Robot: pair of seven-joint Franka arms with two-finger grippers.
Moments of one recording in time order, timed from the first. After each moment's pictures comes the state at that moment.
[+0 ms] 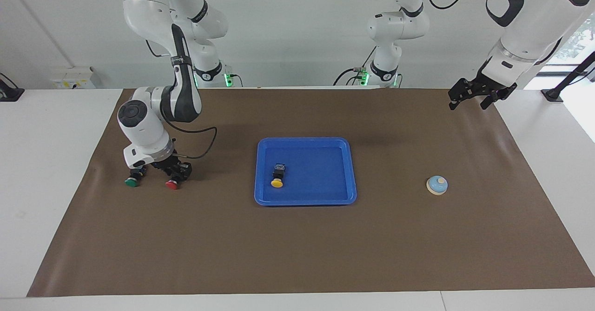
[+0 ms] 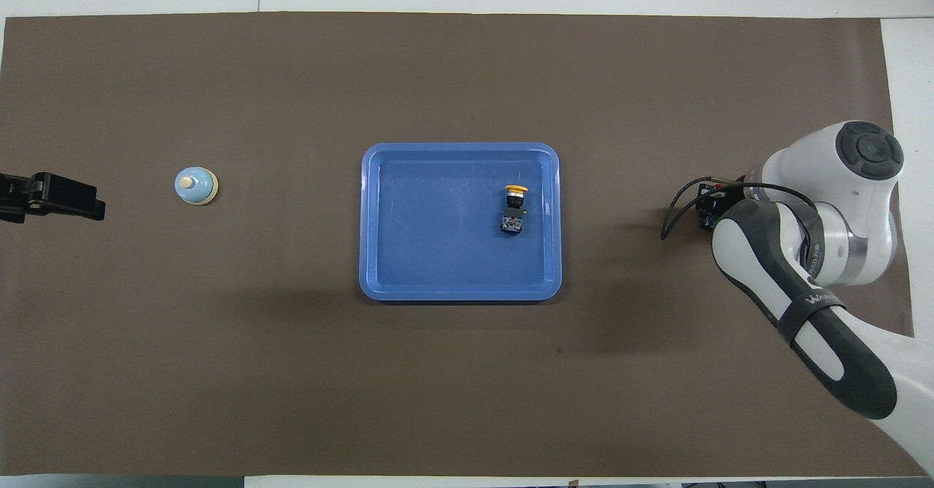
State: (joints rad) left arm 0.01 -0.04 0.00 -1.70 -0.02 1.60 0.06; right arm -0.02 0.26 -0.02 -2.10 -0.02 2.31 0.27
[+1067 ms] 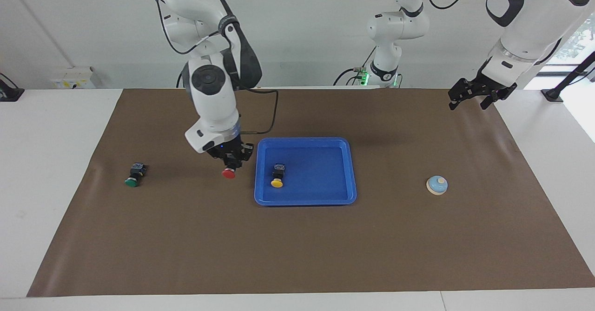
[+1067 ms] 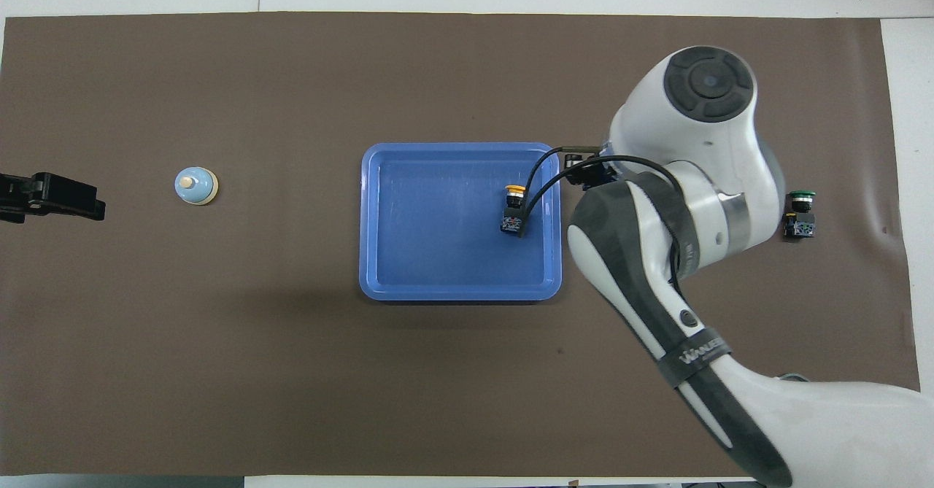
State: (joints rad) left arm 0.01 -0.04 0.00 -1.70 -0.02 1.60 0.06; right arm 0.37 0.28 0.00 -1.71 -0.02 1.96 0.49
